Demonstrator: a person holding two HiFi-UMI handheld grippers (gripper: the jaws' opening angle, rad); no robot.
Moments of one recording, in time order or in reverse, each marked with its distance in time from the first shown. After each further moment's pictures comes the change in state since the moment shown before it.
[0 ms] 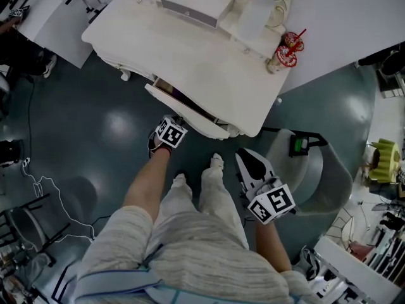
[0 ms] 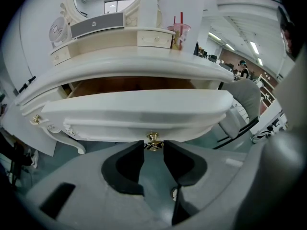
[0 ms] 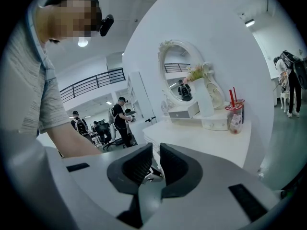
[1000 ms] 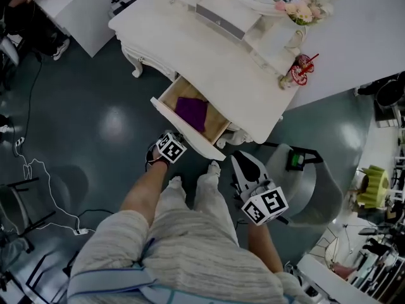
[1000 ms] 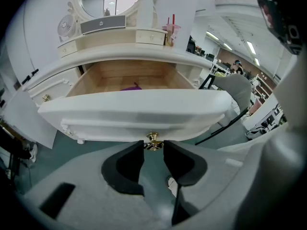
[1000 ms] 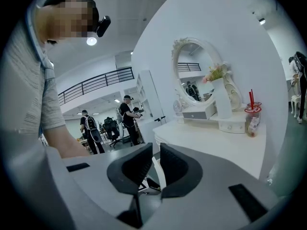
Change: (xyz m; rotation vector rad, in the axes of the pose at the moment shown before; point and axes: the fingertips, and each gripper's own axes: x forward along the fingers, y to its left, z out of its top) left arm -0.045 -0.022 -0.090 0.002 0.024 -0.035; right arm 0.022 0.075 0.002 -0.058 0.005 0.083
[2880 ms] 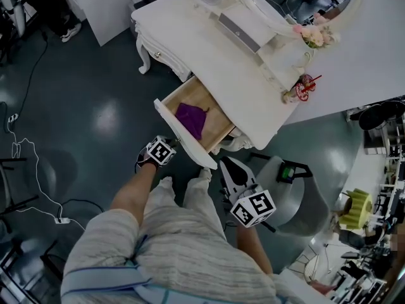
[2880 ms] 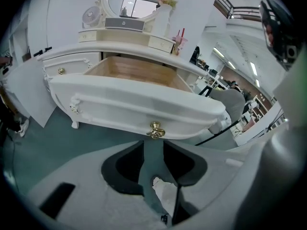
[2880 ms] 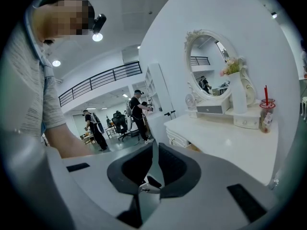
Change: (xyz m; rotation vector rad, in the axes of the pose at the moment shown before) left arm -0.039 -0.003 -0.058 -0.150 -0.087 -0.067; right arm 0.013 0.069 -0.022 -0.037 0.072 0.090
